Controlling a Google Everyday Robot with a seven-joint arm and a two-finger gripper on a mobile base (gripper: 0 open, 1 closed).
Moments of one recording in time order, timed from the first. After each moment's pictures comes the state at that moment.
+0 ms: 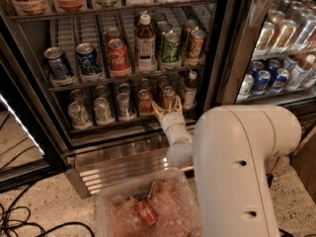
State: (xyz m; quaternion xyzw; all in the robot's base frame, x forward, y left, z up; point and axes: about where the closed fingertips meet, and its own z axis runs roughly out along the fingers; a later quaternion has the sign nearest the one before) arm 0.794 -0.039 0.616 -0.12 0.66 0.05 0.74
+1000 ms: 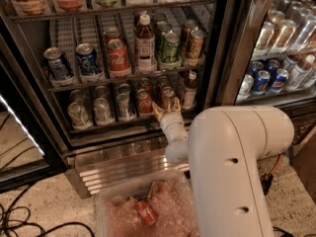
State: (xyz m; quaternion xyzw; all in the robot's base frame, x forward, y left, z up) arm 0.810 -0.036 0.596 -0.10 0.68 0.06 0.72
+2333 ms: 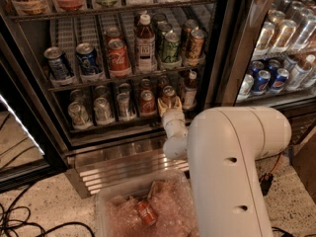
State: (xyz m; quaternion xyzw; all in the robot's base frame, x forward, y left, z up) arm 0.828 -0.058 0.596 -0.04 0.69 0.06 0.72
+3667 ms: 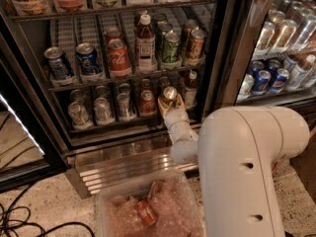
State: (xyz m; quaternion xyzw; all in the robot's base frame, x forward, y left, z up) arm 0.801 -0.054 0.631 -0.10 0.65 0.07 0.75
